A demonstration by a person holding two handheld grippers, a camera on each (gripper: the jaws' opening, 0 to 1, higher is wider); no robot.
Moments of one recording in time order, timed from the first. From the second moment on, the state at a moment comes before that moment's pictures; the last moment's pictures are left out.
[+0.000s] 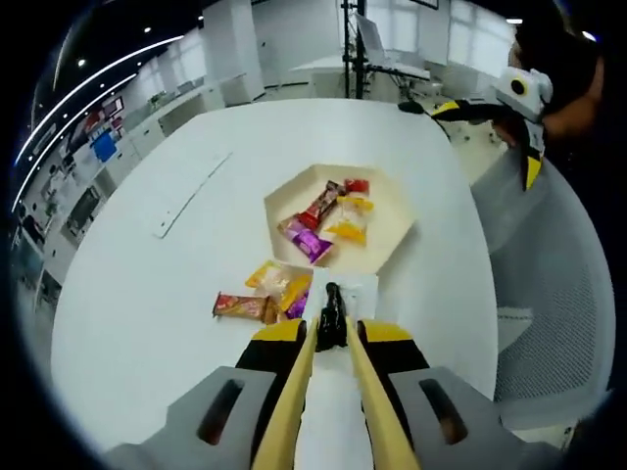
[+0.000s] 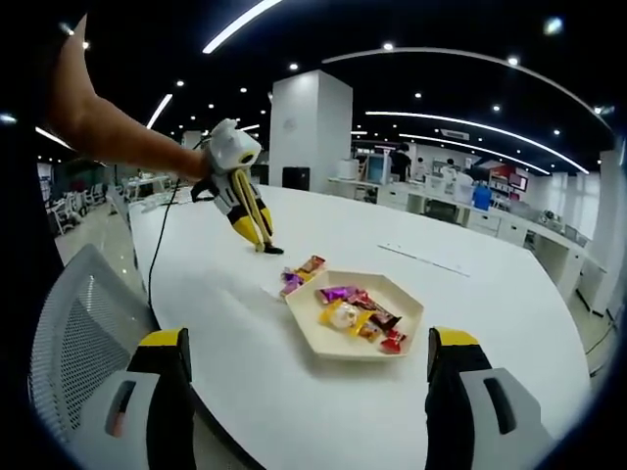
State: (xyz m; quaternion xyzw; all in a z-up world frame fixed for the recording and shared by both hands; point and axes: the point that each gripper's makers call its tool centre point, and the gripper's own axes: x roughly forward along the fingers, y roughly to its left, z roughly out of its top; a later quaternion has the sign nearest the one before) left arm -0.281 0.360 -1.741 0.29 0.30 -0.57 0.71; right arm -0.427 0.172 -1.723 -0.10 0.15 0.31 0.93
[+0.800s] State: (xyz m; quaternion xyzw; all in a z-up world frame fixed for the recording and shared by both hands) left arm -0.265 0.303 -1.714 0.30 0.28 -0.57 0.71; right arm -0.416 0.154 -1.690 -0.06 0.06 0.28 0.96
